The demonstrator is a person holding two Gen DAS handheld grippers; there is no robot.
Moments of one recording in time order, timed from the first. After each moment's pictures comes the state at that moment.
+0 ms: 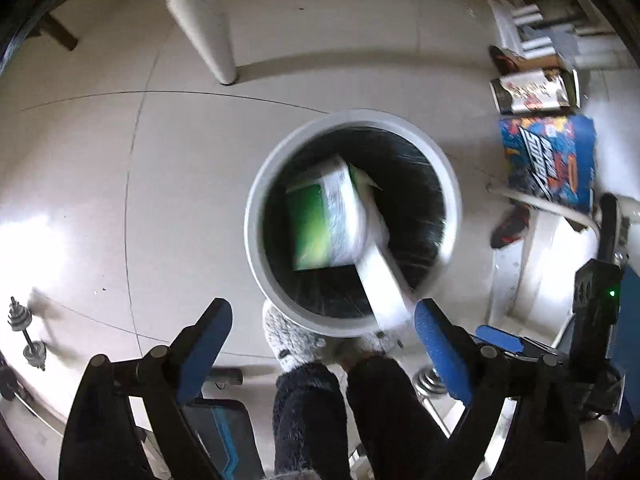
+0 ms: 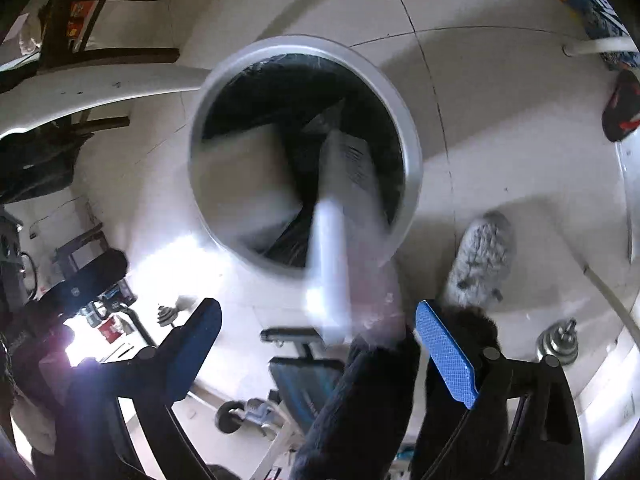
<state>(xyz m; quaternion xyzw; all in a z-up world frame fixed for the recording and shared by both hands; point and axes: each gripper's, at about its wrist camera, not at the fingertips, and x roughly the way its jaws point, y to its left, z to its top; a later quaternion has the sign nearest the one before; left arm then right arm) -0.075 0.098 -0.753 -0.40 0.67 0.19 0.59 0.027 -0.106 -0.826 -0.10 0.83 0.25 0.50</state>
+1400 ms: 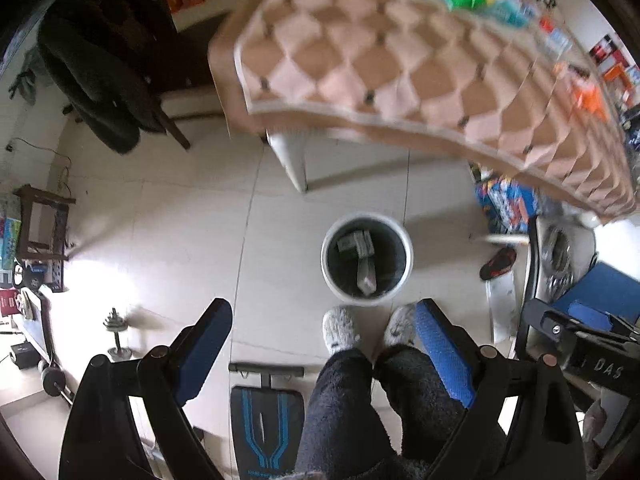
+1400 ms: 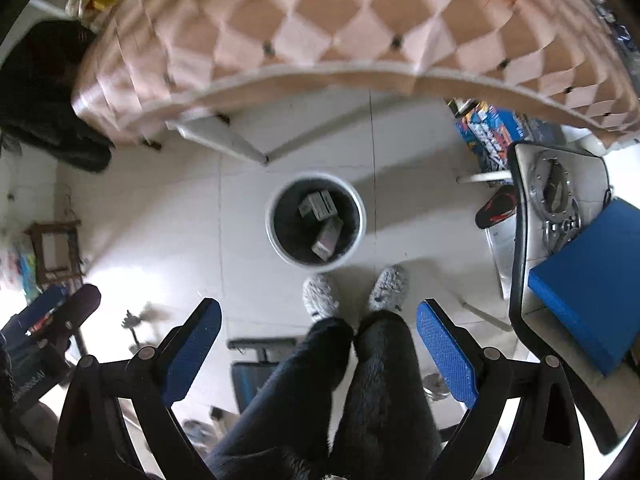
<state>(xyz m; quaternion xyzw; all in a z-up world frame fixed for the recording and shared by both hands) -0.133 0.076 -0.356 -0.28 0.59 0.30 0.69 0.017 -0.075 -0.374 -0.18 0.70 0.26 0.64</state>
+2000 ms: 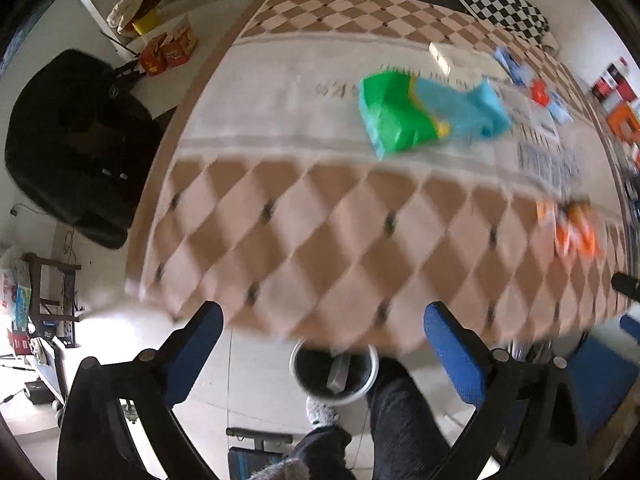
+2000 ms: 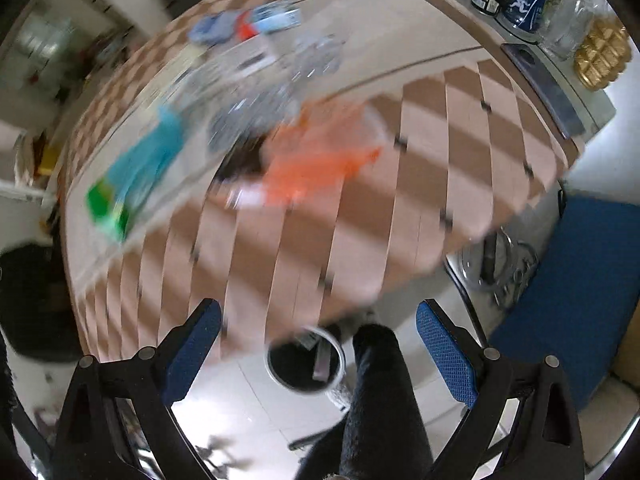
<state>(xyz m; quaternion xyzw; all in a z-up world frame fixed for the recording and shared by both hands) 0.130 0.158 -0.318 -0.23 0.57 0.32 0.72 0.354 -0.099 -0.318 0.00 0.69 0.12 0.72</state>
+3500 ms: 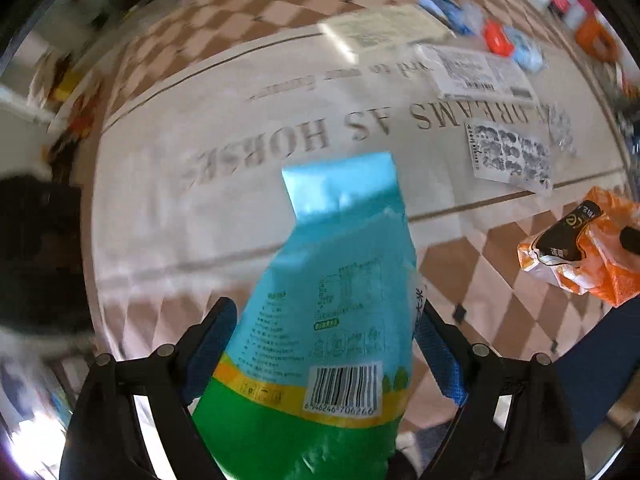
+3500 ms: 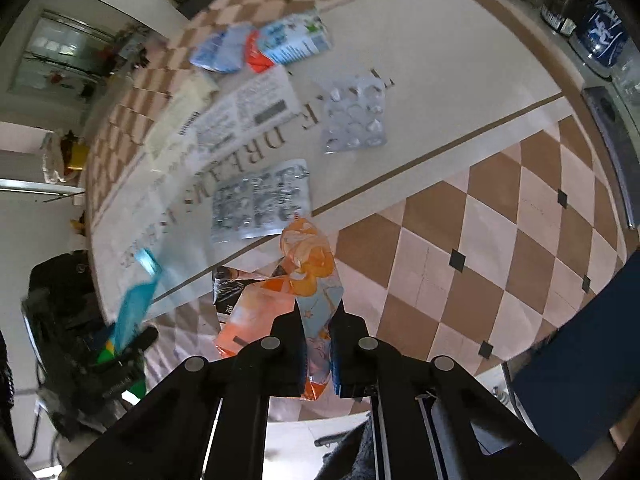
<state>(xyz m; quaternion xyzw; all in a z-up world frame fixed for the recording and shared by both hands) 0.225 0.173 -0.334 -0.15 0.65 0.21 0.72 0.415 -0.060 -0.321 0.03 0.69 0.21 0.69</state>
